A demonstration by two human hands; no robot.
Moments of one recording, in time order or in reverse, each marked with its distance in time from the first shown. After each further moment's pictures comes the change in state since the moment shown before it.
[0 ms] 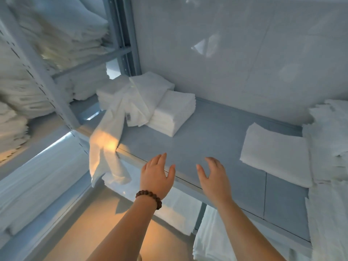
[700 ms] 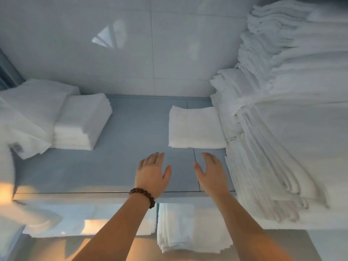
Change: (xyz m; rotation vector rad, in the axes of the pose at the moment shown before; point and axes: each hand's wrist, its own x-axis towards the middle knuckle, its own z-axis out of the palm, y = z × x) left_hand 0.013 0.148 0.100 0.048 -0.275 0.561; right_hand -0.034 0.142 -0.108 -0.166 0.201 0.379
